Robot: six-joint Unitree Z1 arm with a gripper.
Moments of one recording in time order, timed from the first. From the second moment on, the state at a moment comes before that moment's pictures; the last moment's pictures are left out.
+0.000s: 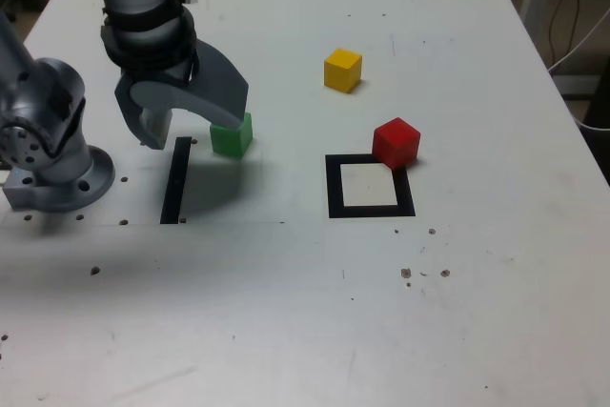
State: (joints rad) arm -0.06 1.36 -0.73 0.96 0.16 0.01
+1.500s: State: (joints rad) arm 0.00 1.58 -1.15 0.89 0.12 -0.16
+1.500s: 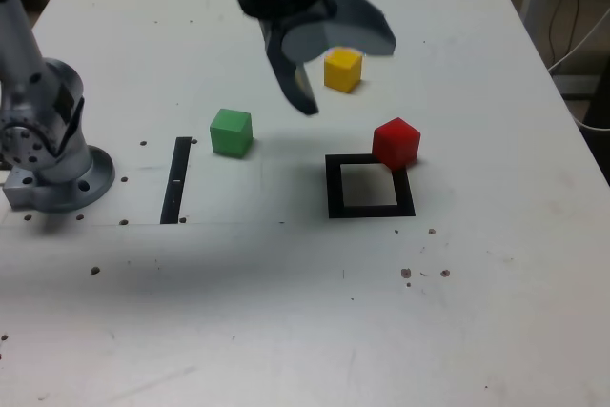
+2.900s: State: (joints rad) arm 0.05 1.95 -1.53 1.19 0.05 -0.17
